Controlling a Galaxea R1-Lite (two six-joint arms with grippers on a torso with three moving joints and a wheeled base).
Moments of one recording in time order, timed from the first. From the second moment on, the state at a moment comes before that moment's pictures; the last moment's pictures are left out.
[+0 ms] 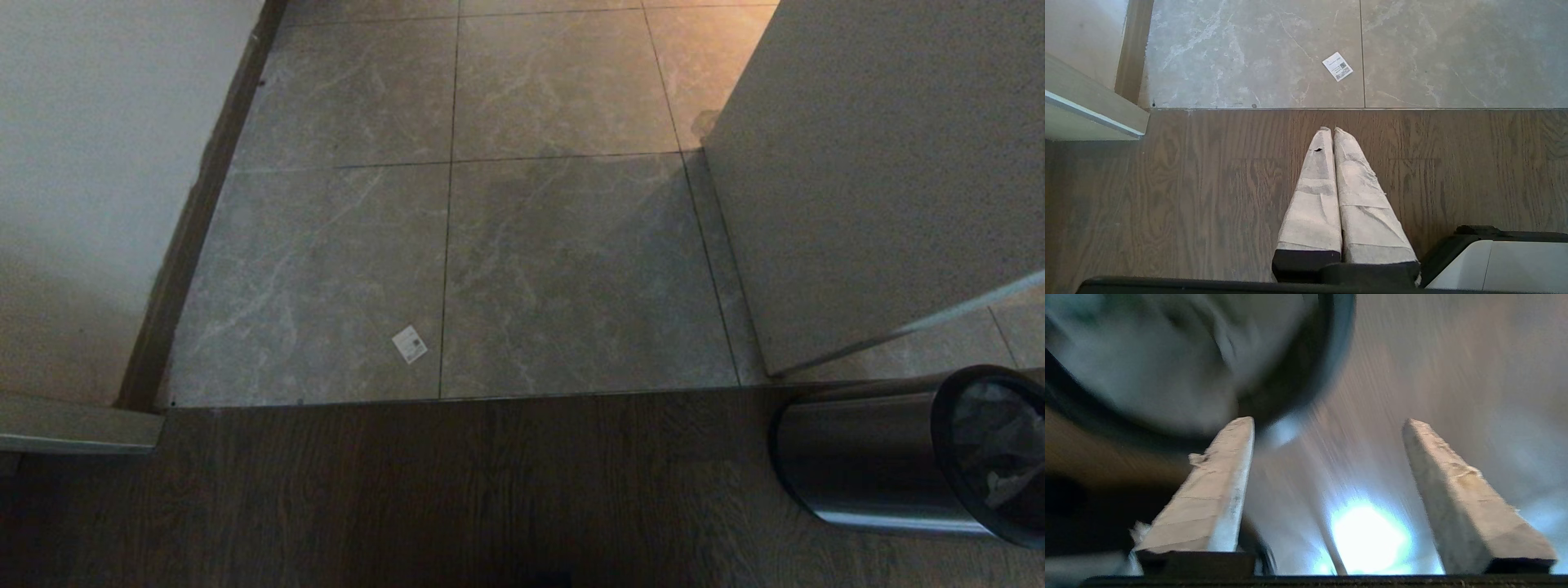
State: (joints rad) left arm 0.00 0.00 0.00 0.01 0.00 0.00; right arm -1.06 1.69 -0.83 0.12 0.41 -0.55
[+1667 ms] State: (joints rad) left arm 0.00 0.00 0.00 0.01 0.00 0.00; right arm -1.07 2.16 -0.86 -0.33 0.75 -0.52
